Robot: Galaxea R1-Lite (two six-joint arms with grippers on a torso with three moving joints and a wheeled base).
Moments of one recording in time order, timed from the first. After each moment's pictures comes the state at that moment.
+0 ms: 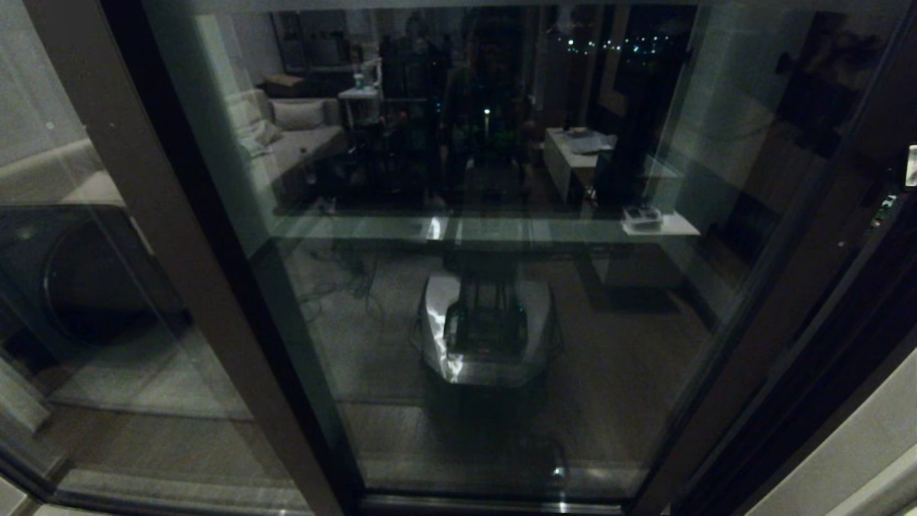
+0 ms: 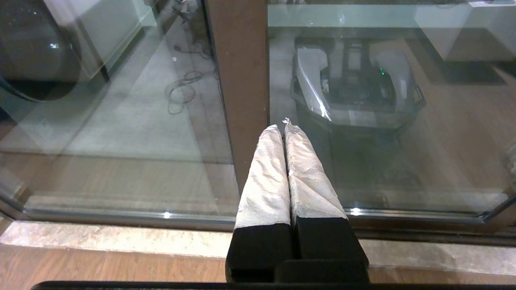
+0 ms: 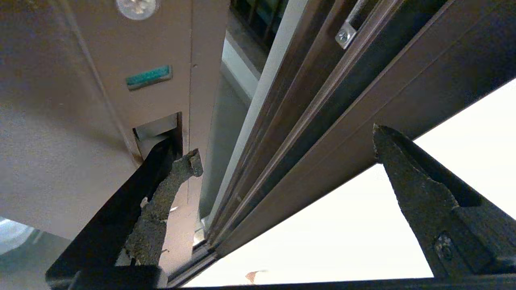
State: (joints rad) left arm 0.00 0.00 -0.04 0.13 -0.01 0.03; right arm -0.31 1.70 -1.61 0.22 -0.42 -0.09
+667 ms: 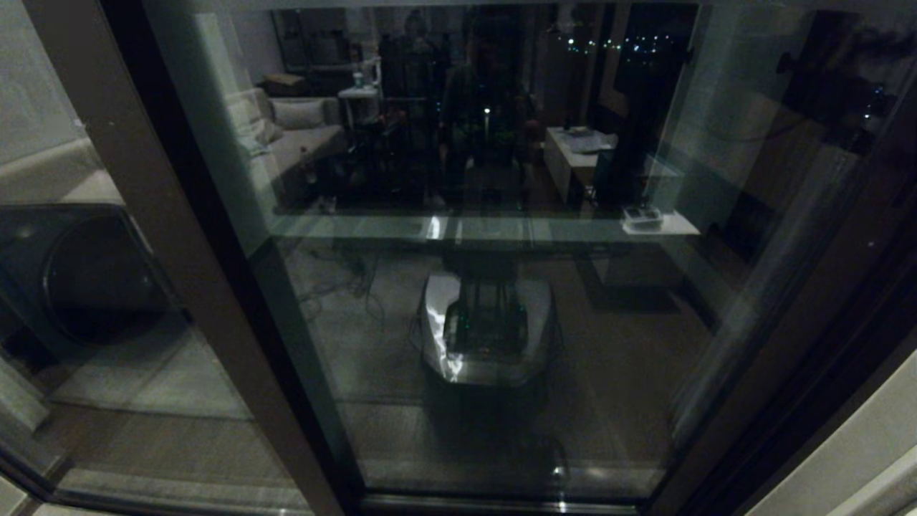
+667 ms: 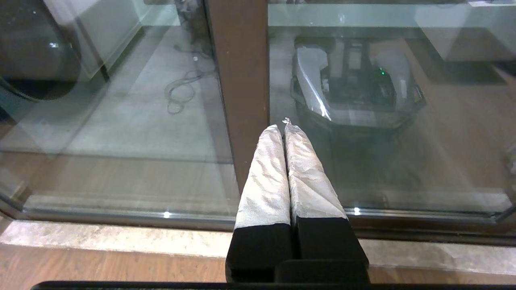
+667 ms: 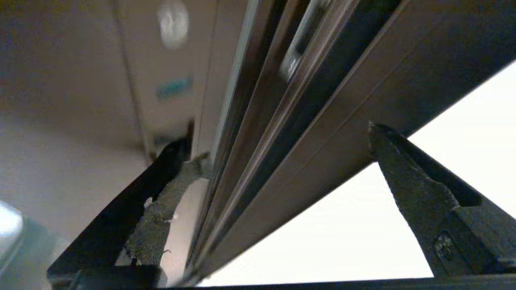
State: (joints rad) left arm 0.00 0.00 -0.04 0.13 -0.01 0.03; right arm -0.39 1.70 -1.60 0.11 -0.42 -0.14
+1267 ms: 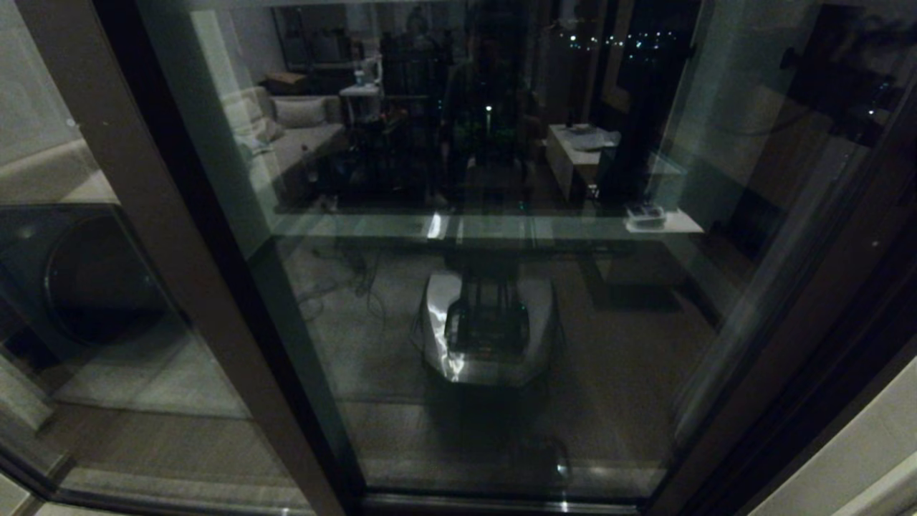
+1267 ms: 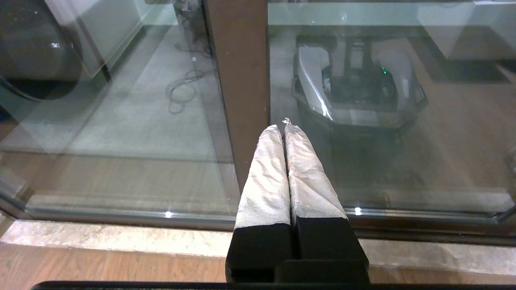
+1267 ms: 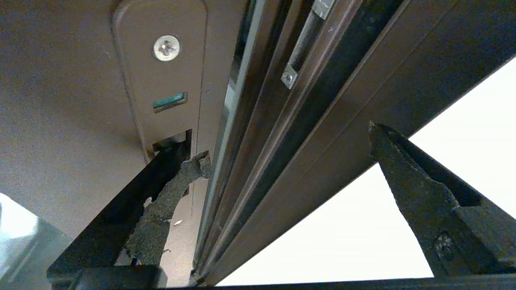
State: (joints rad) left arm 0.00 0.00 -0.04 0.13 -0.01 0.03; right arm -0.40 1.63 -1.56 0.10 -0.34 -0.15
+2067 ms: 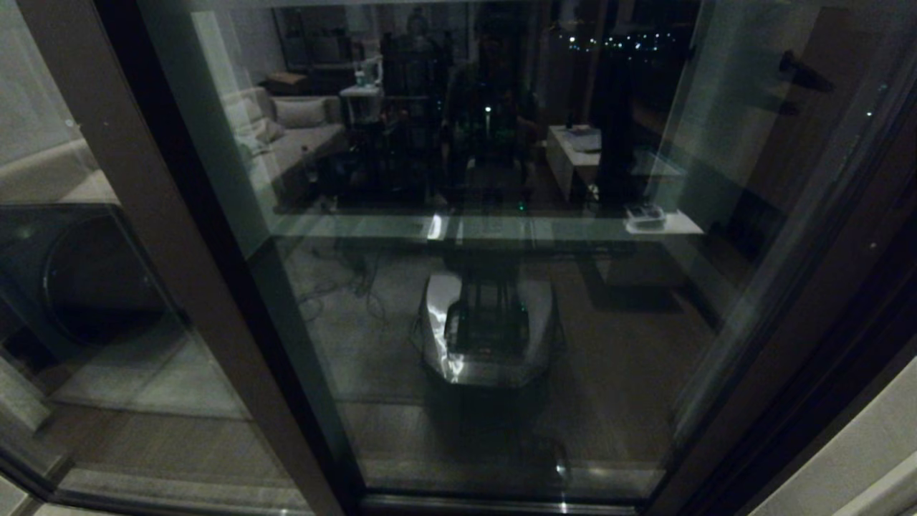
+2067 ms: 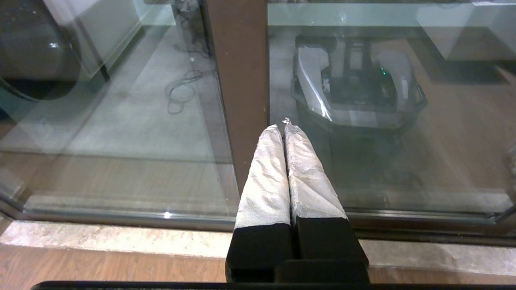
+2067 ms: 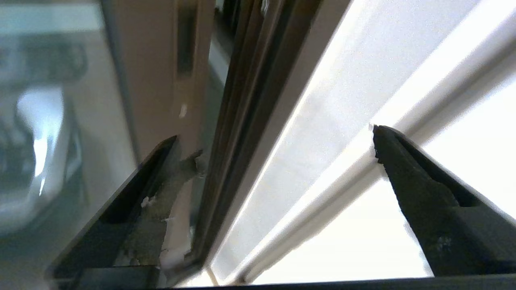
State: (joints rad) left arm 0.00 0.00 -0.04 0.13 -0.01 0.03; right arm -0.41 1.14 -1.16 0.19 -0.22 -0.22
